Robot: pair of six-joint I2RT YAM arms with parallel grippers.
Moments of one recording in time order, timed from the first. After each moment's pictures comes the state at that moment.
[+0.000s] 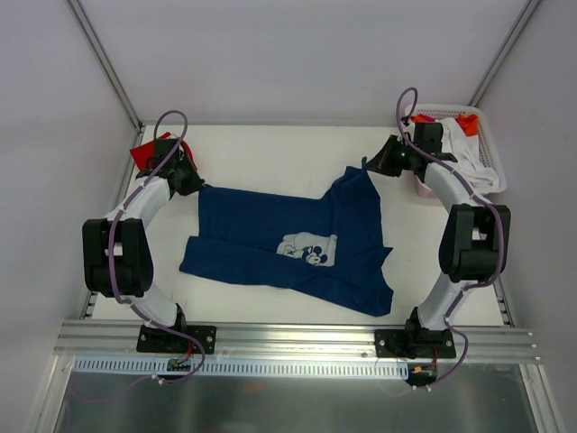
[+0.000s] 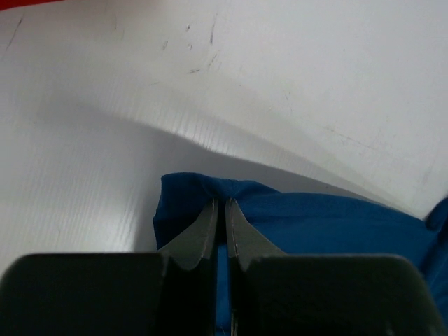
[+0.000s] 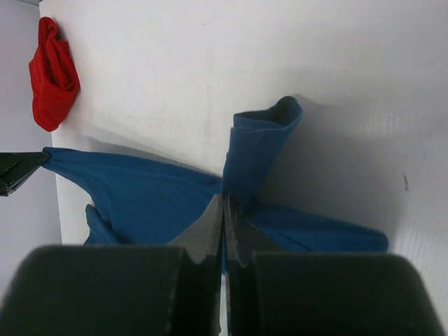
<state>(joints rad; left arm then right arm) 0.02 1.64 1.14 -0.33 0.10 -0.50 0.02 1.83 1.41 -0.32 -0.55 0.46</state>
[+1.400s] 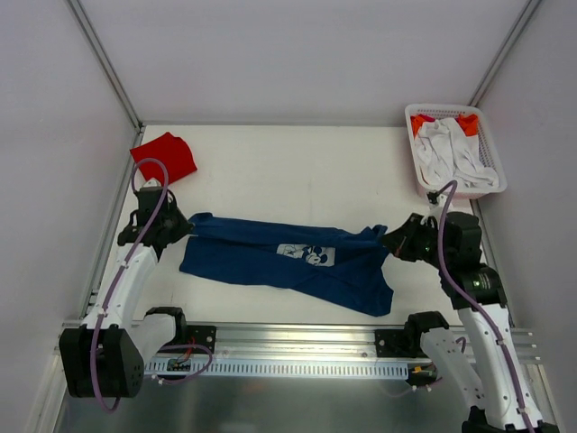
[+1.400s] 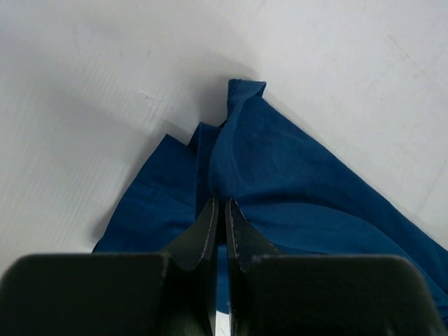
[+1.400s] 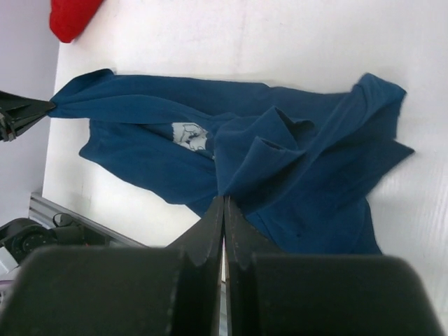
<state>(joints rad) 0.02 1.01 0.70 -0.51 -0.02 -0.60 0.16 0.61 0.78 -0.71 -0.37 0.48</state>
